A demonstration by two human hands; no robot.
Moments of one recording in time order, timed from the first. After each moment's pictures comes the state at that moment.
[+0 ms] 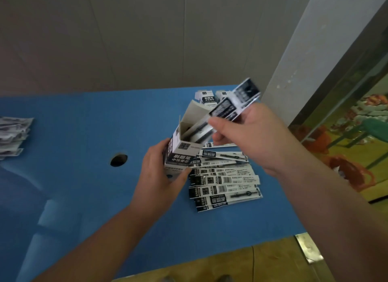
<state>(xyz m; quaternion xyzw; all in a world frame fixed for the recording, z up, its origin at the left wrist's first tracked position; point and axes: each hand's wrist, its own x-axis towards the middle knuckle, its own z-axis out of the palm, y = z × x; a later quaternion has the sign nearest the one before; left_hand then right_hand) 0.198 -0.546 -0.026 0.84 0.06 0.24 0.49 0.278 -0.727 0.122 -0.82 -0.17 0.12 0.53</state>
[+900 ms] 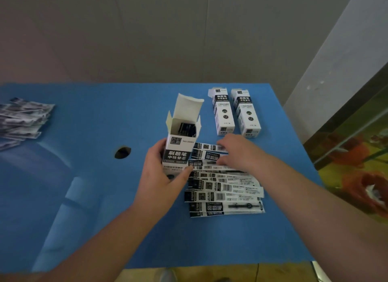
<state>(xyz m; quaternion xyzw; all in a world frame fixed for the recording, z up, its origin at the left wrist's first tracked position) 0.206 -0.576 -0.020 0.79 0.17 0.22 0.54 0.392 -0.729 -0.009 -0.93 -0.33 0.18 0.03</state>
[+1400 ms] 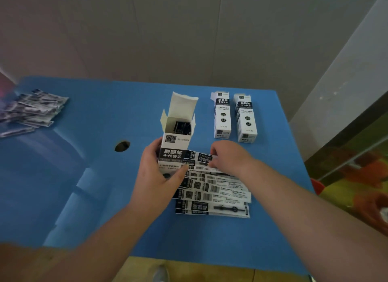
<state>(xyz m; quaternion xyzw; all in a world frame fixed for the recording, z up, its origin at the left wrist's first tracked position) 0.207 -0.612 -0.011 0.79 0.23 0.26 0.51 0.395 -0.733 -0.014 -0.91 -0.35 0.20 0.09</state>
